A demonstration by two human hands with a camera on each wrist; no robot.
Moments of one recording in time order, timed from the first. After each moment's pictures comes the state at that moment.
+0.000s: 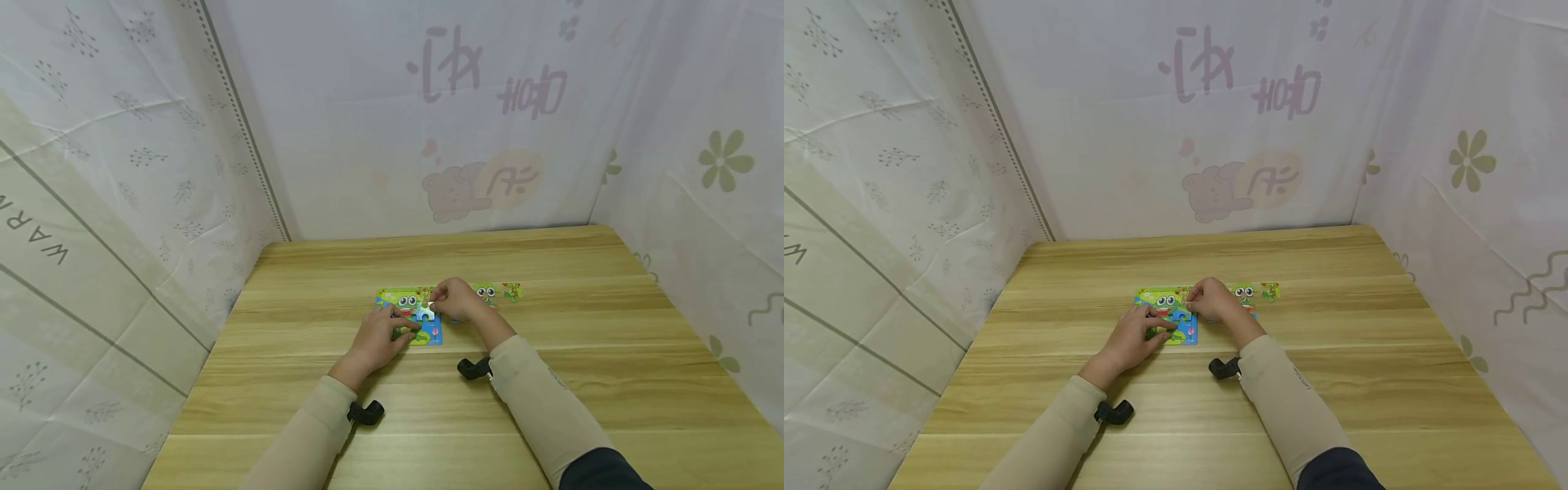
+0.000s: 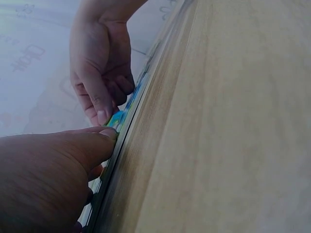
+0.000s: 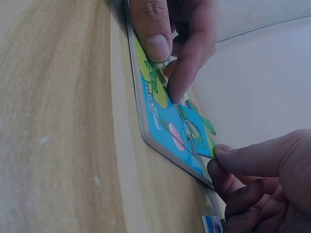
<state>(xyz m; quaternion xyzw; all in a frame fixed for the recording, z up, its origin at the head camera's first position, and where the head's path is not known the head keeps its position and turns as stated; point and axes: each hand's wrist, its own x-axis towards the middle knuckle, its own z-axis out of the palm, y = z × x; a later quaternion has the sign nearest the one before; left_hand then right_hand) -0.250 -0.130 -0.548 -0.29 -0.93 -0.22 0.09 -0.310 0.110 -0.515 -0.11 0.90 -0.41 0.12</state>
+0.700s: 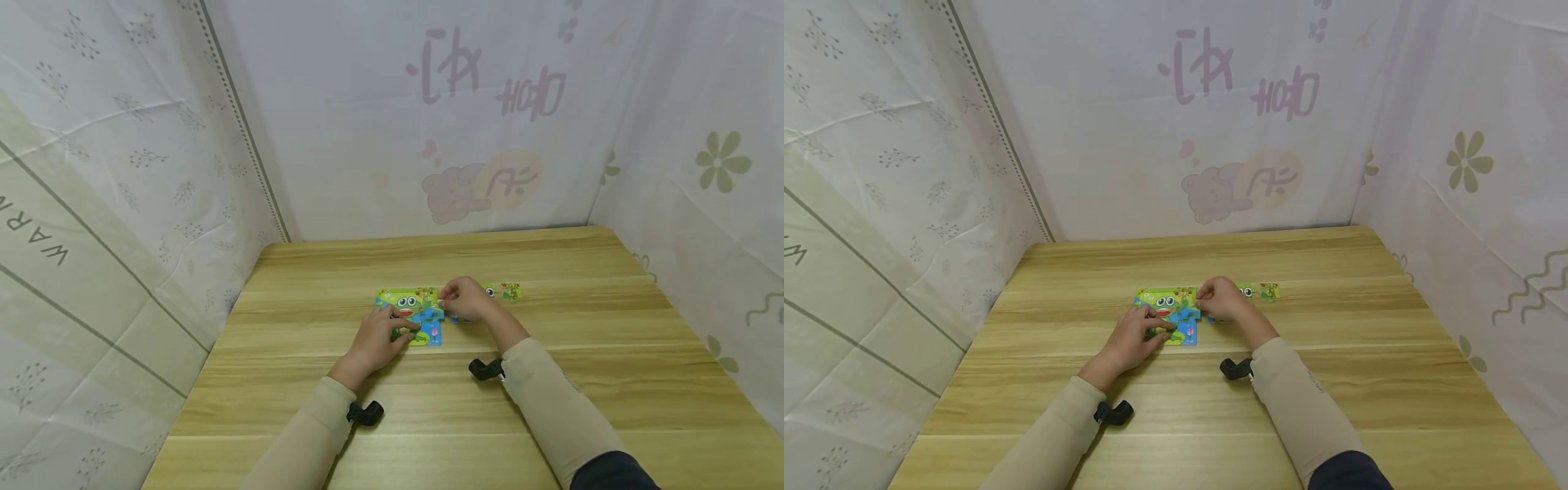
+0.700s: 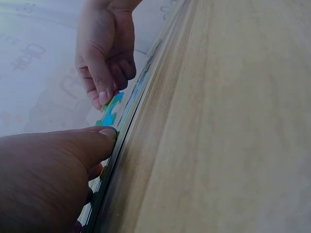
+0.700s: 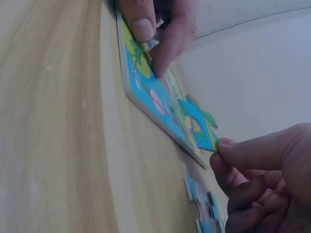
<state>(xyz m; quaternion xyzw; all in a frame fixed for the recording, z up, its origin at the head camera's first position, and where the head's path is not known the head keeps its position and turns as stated) -0.247 -0.131 -0.546 -0.29 -0.92 -0.23 0.09 -0.308 0.133 -0.515 -0.12 0.89 -0.43 0.10</state>
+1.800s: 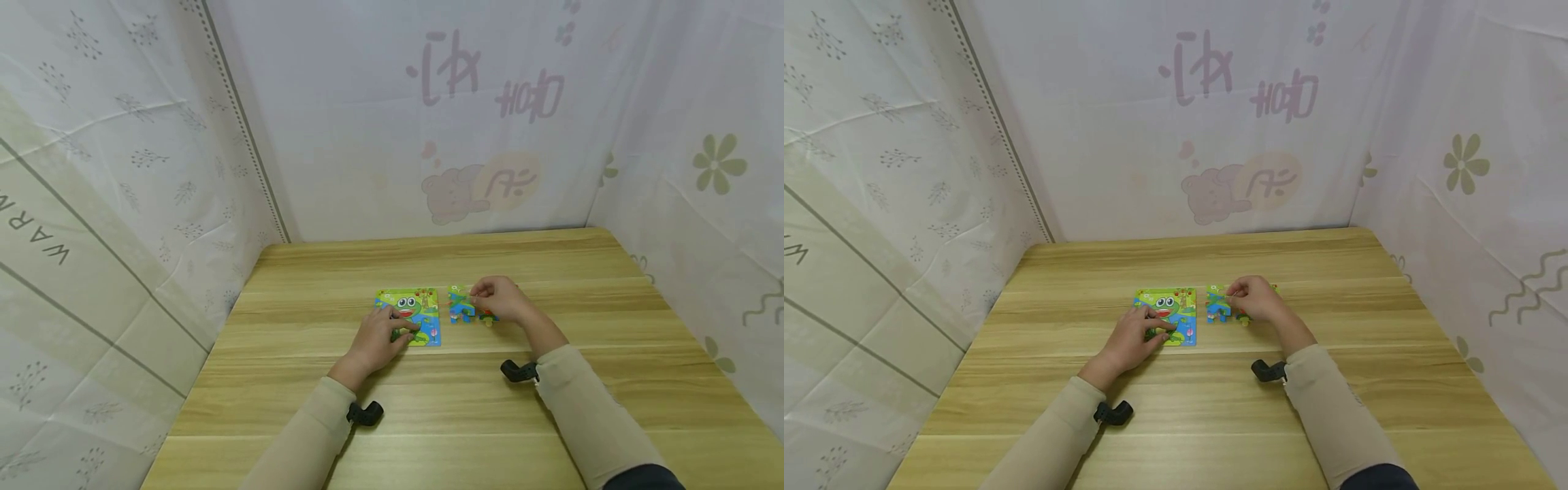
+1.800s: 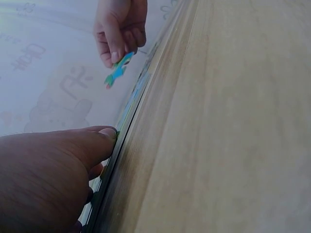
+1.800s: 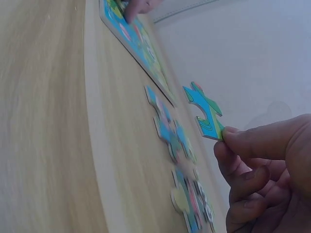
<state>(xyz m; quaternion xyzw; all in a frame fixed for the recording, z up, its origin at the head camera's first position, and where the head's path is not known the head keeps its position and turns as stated) -0.248 -0.131 -0.549 -0.29 -0.92 -0.23 0.10 -0.295 0.202 -0.508 -0.10 0.88 -0.46 0.10</state>
